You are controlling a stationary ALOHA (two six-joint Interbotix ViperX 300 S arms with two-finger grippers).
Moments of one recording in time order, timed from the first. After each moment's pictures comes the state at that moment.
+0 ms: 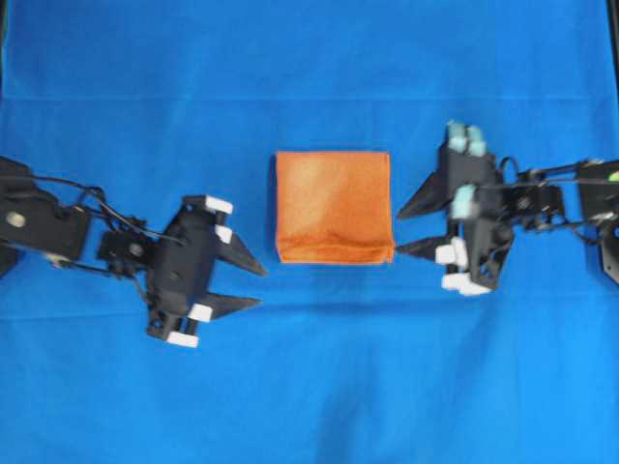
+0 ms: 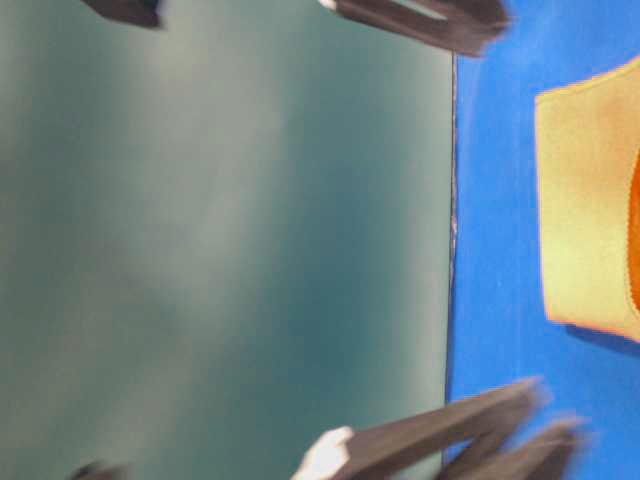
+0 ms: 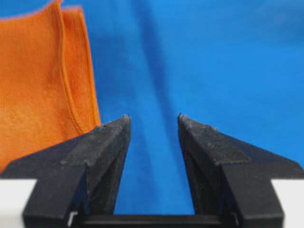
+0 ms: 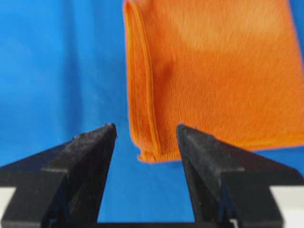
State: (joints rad) left arm -0.19 -0.14 0.83 -0.02 -0.09 0.10; right arm 0.03 -0.34 0.91 -0.05 0.13 0.23
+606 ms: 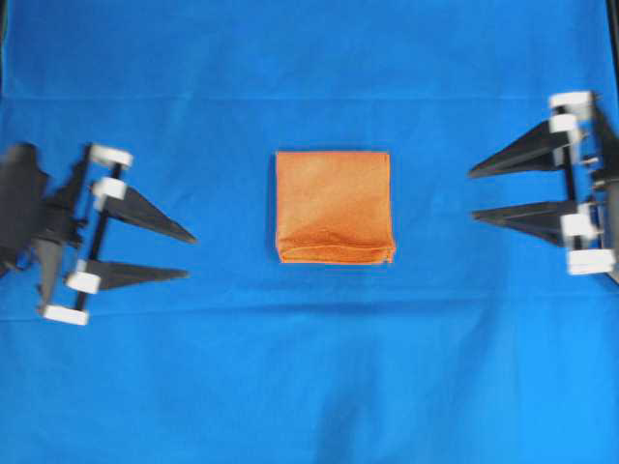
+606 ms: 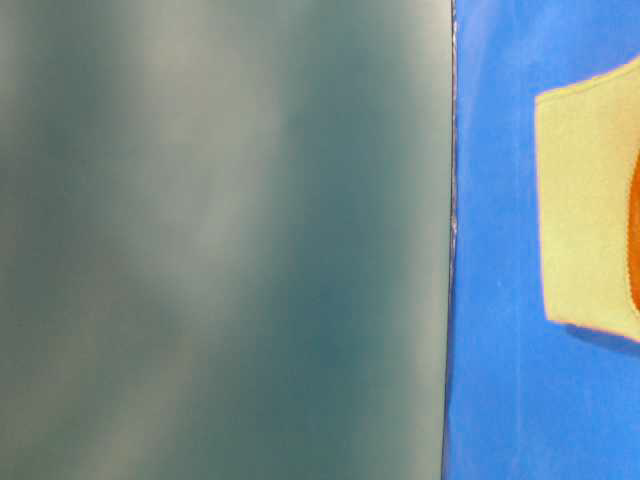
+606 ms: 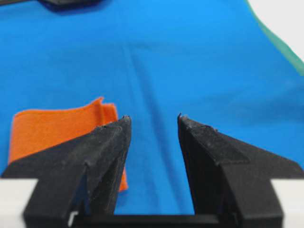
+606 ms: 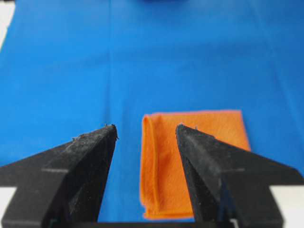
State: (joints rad) left arm -0.17 -0.63 1.00 -0.02 -0.09 0.10; right arm 0.03 -0.85 1.00 -0.14 0.15 0.23
